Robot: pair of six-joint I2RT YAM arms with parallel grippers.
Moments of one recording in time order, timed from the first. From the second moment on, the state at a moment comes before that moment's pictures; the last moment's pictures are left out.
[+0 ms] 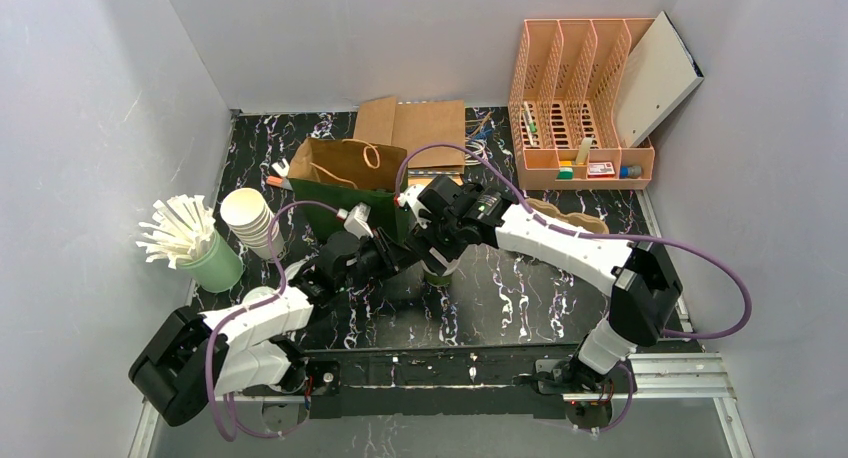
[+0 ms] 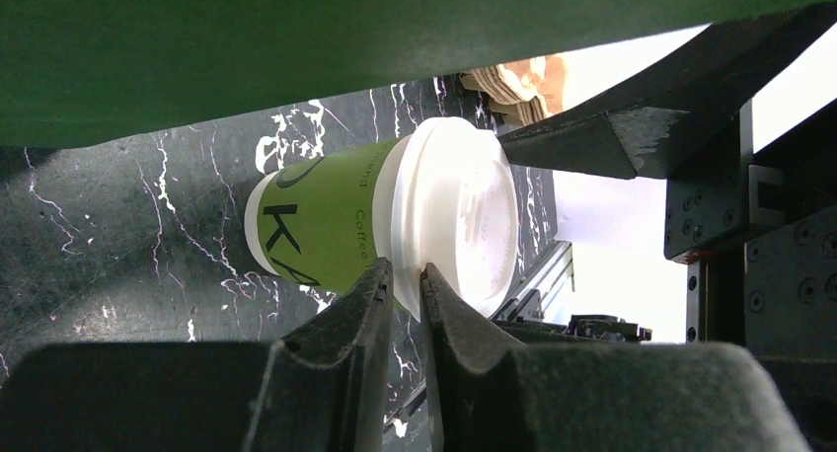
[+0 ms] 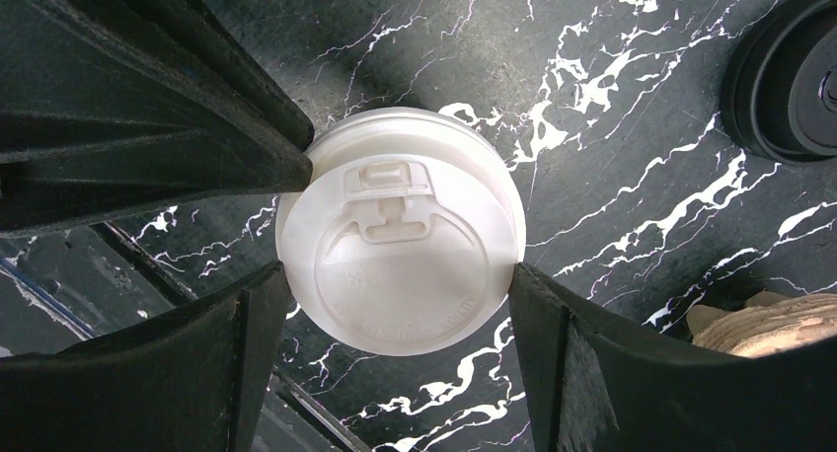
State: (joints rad) left arm -0.68 1.12 0.35 0.41 0.14 -1.02; right arm 0.97 1.61 1.33 -0.78 -0.01 -0.02
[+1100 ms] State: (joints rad) left arm -0.68 1.02 0.36 0.24 0.15 -1.02; right arm 0.99 1.64 1.38 -0.83 -0.01 0.03
